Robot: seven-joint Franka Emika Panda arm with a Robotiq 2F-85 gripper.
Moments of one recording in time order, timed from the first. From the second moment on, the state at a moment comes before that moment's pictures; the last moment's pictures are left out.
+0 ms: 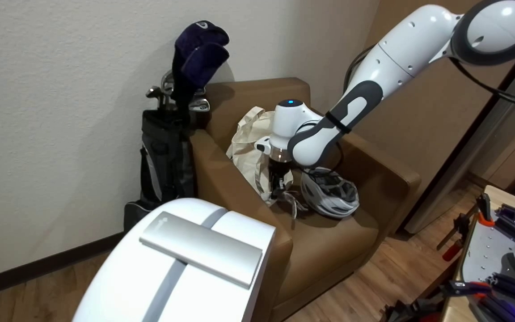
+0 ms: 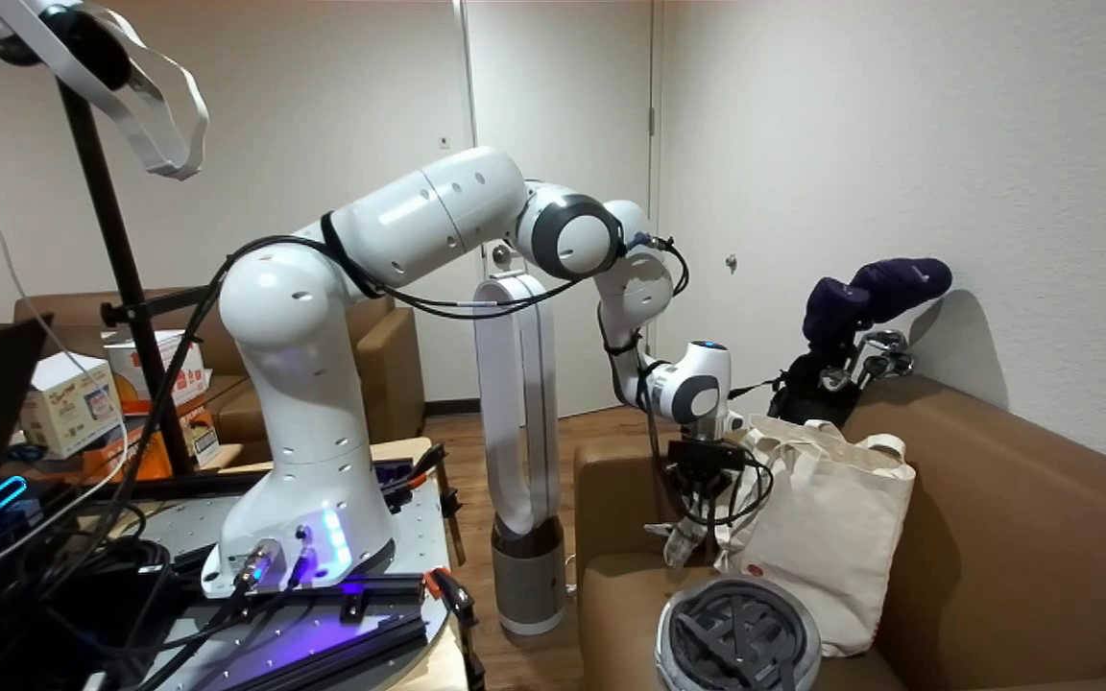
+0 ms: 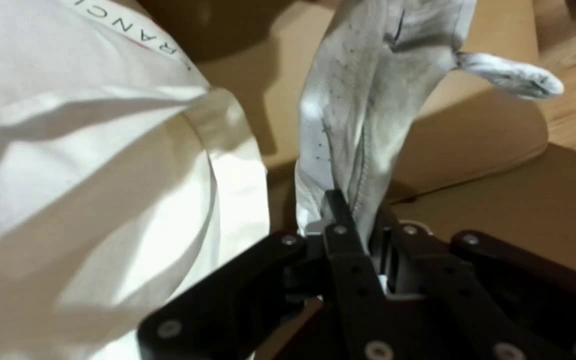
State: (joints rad) arm 0.03 1.15 0.16 -1.53 -0.31 2.63 -0.59
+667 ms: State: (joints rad) arm 0.44 0.78 -0.20 -1.87 -0.33 2.88 0.03
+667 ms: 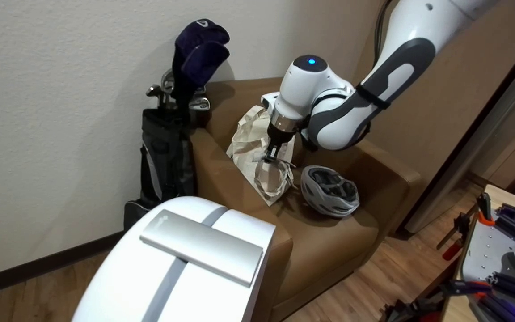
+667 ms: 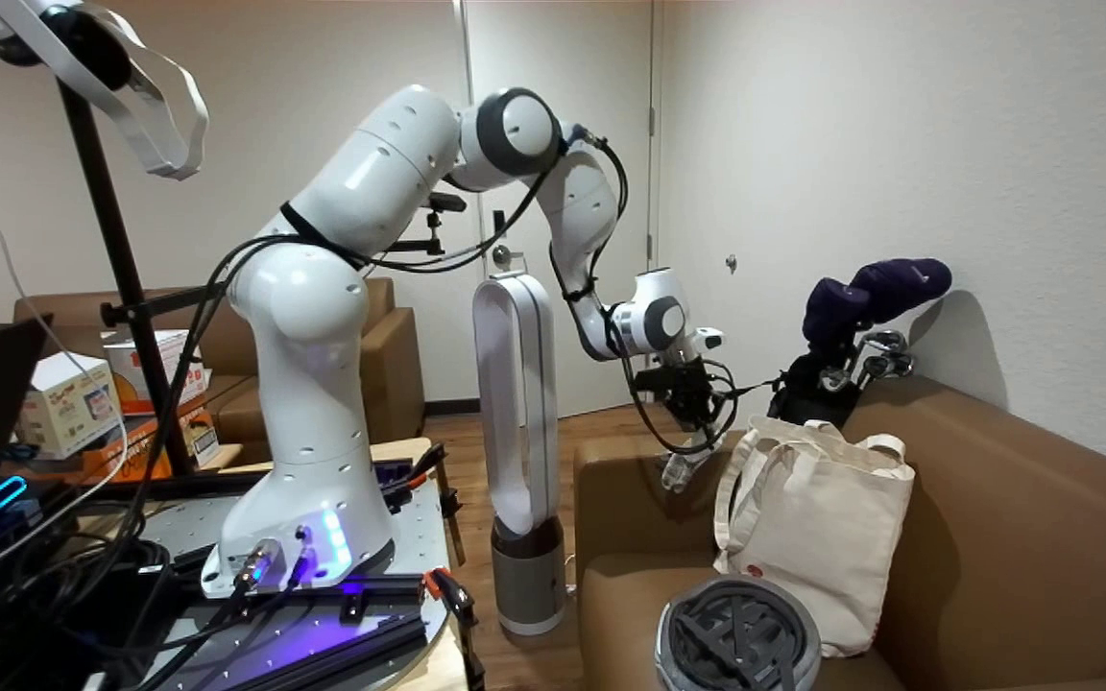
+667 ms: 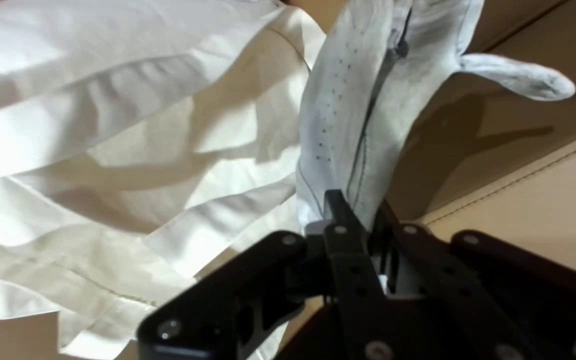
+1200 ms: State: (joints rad) arm 0.58 0.65 -0.23 -2.02 -0.40 2.78 0.17
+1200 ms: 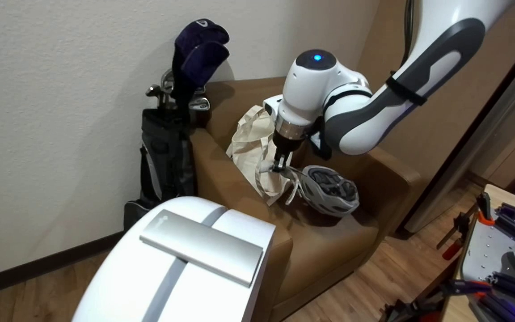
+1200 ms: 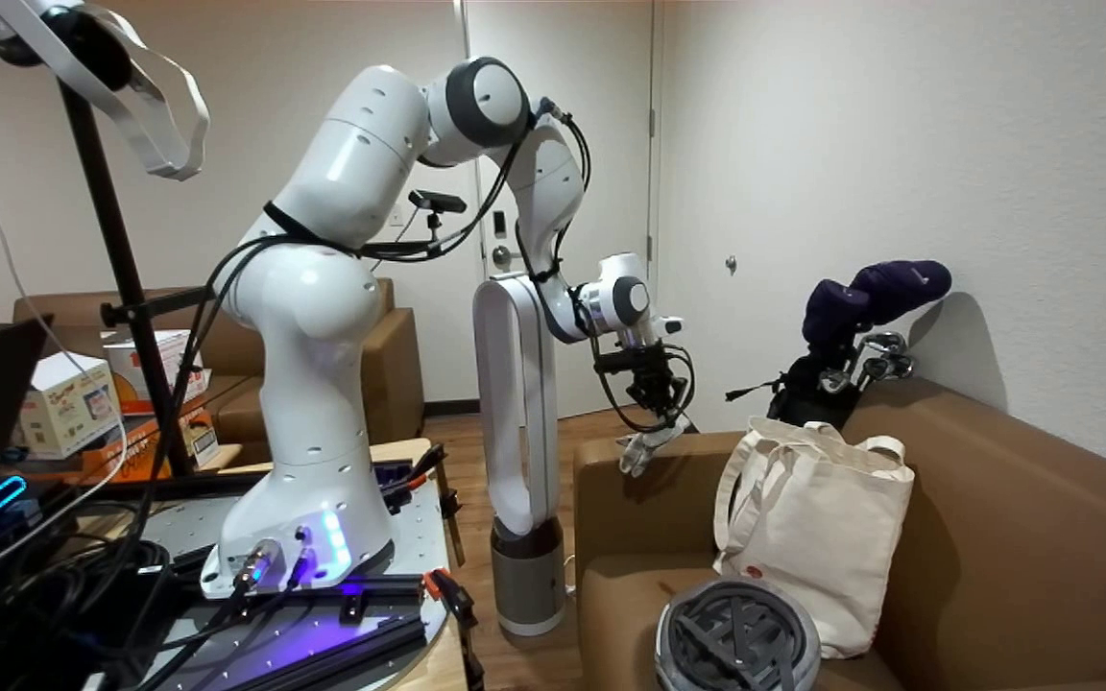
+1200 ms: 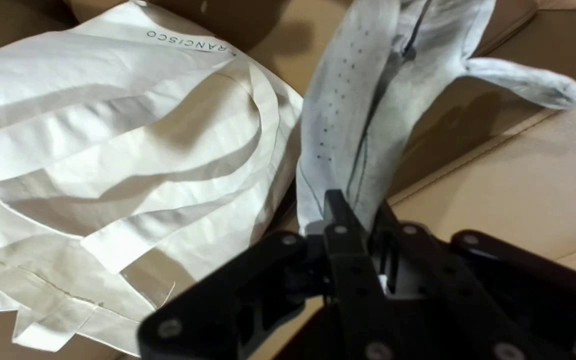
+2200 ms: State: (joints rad) arm 0.33 0.63 0.14 -2.00 -0.05 2.57 0.15
